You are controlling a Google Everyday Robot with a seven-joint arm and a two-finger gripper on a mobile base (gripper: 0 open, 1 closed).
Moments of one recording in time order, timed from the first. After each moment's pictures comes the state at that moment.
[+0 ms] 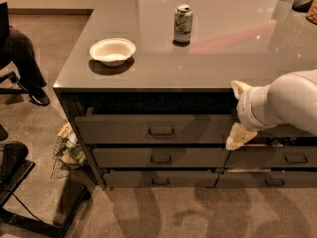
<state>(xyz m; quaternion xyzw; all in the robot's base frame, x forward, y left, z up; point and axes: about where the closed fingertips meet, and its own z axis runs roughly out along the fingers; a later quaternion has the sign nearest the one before) 0.547 -0.224 0.793 -0.62 0.71 -0.15 0.29</state>
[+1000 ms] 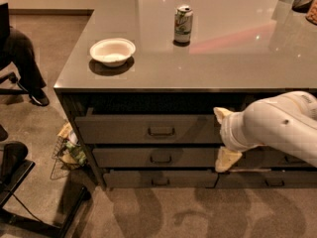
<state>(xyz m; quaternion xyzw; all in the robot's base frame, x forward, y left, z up) 0.518 -0.194 0.715 -0.67 0.70 -0.11 0.24</state>
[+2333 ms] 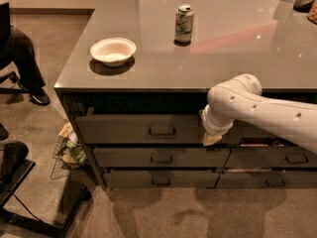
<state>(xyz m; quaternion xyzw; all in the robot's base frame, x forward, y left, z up) 0.607 -0.191 0.633 -0.72 0.68 -0.10 0.14</state>
